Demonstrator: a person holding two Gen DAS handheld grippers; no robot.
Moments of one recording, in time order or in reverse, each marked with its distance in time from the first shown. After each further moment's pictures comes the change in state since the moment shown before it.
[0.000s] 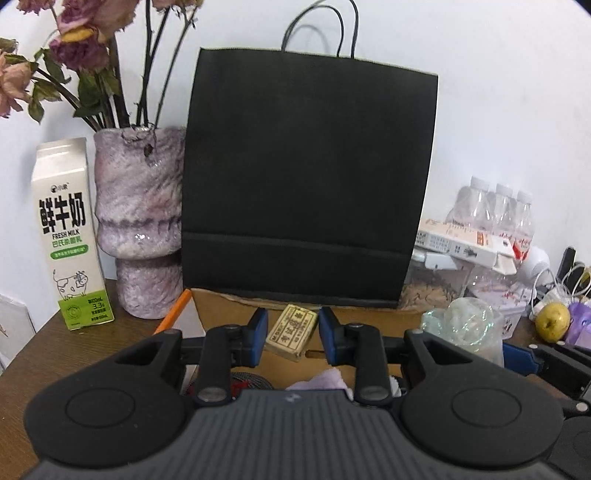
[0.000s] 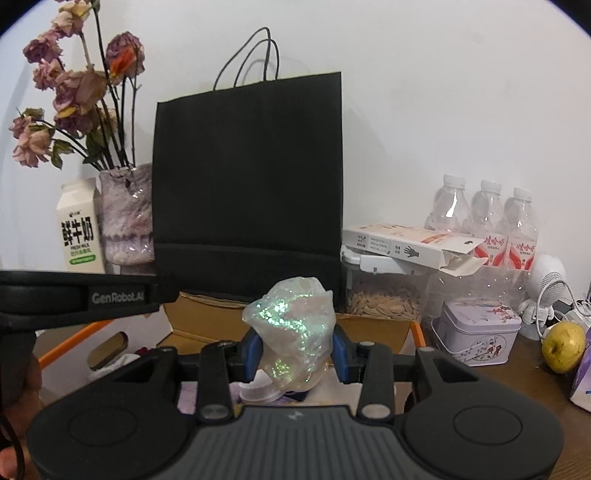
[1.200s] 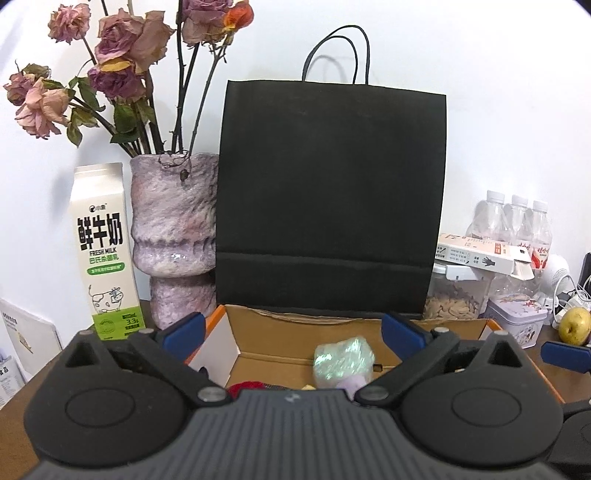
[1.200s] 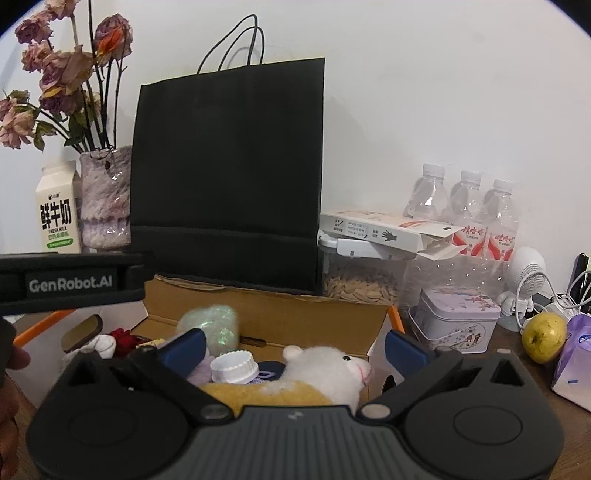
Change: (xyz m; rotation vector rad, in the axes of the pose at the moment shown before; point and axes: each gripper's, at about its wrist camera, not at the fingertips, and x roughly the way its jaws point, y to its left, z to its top) left arm -0.022 0.004 -0.013 0.012 -0.112 0.096; right arm -0.002 -0.002 -0.012 -0.019 0.004 -0.068
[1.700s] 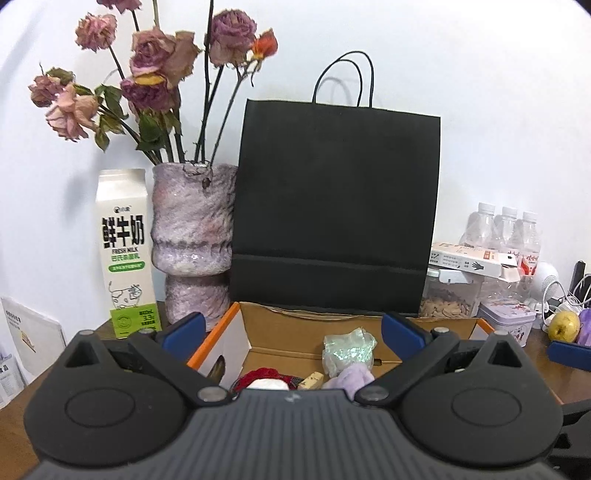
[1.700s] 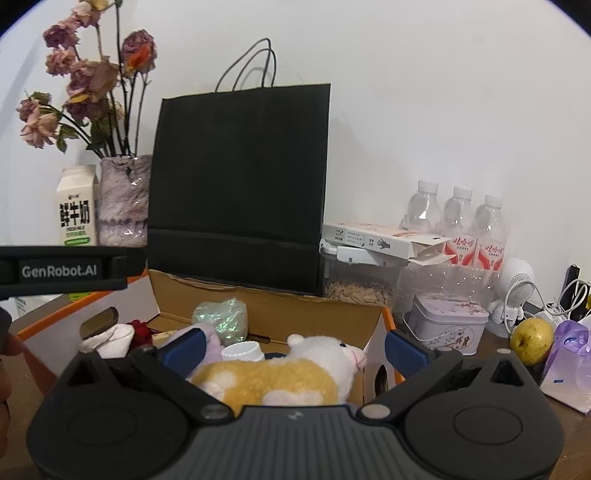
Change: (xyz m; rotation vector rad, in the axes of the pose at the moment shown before) left arm -0.039 0.014 -0.013 -0.015 -0.053 -0.005; right arm -0.039 0.005 -0.015 -0.028 -0.061 0.010
